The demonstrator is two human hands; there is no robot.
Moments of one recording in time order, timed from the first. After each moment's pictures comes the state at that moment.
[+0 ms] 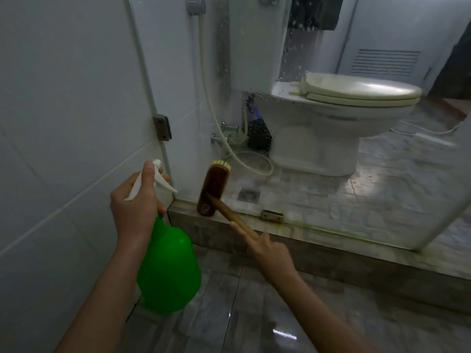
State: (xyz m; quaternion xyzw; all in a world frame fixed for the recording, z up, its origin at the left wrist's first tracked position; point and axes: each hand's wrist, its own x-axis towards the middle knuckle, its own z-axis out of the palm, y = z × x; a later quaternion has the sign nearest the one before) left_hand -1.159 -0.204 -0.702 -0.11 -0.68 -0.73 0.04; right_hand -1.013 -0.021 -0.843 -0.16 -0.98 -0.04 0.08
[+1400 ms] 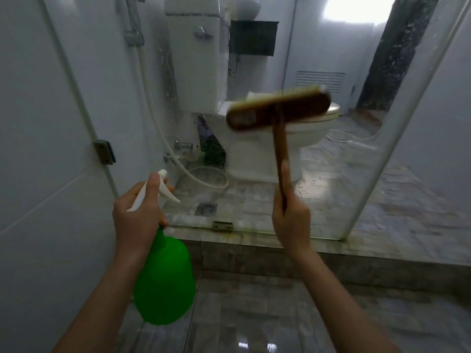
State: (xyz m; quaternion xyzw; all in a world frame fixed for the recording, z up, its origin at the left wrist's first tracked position) left_hand -1.082 -0.146 -0.669 -0.23 -0.65 -0.72 -0.01; right_hand -0.927 0.053 -0.732 -0.22 -0.79 0.13 0.56
